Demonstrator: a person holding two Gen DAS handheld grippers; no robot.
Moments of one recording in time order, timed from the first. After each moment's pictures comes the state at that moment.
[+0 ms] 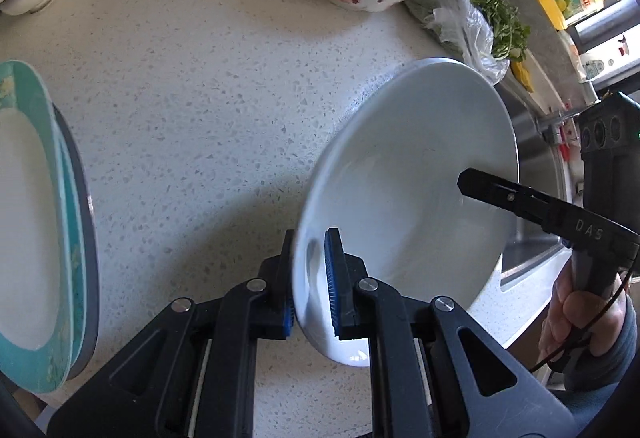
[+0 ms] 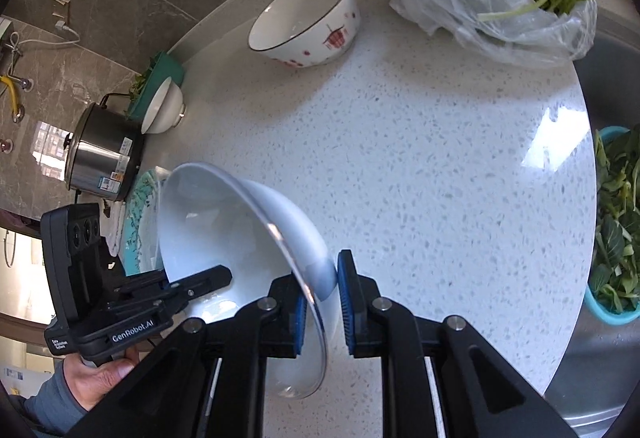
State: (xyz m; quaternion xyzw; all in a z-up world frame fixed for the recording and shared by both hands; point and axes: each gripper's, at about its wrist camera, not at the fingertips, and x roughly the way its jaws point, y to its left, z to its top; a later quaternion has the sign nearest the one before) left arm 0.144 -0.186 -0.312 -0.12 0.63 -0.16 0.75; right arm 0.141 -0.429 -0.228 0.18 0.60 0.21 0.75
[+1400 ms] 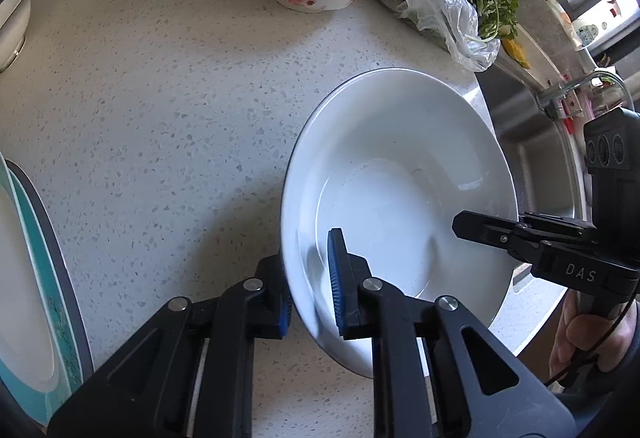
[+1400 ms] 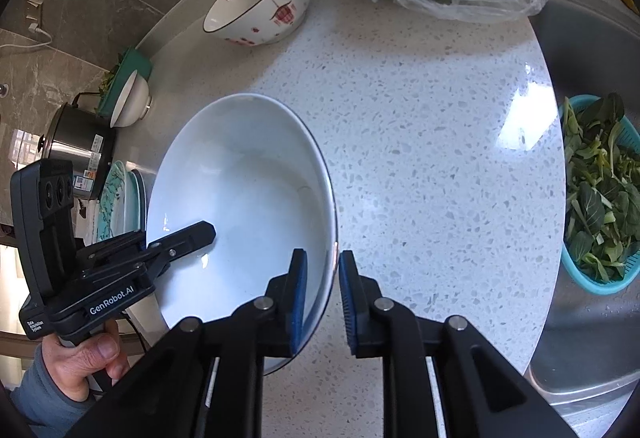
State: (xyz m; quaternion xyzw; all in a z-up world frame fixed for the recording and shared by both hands) left arm 0.162 -0.223 -0.310 -0.06 0.62 -0.18 0.76; right arm 0.122 -0.444 -0.241 0.17 0.62 0.17 0.74
